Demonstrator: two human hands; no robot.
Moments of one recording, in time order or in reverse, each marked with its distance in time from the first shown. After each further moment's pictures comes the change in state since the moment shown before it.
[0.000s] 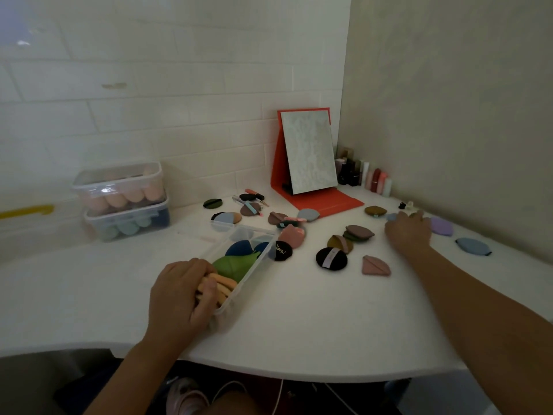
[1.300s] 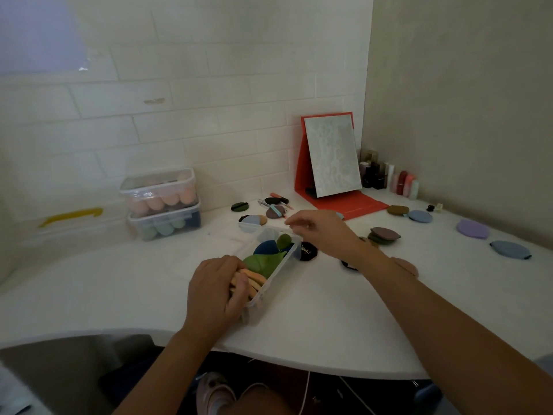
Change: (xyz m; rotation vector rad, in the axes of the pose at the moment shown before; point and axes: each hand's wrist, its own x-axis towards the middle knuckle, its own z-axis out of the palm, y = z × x) left_hand -0.002 0.001 0.001 0.025 0.000 -0.042; right_hand -0.135 -0.145 -0.033 0.536 -0.251 -0.924
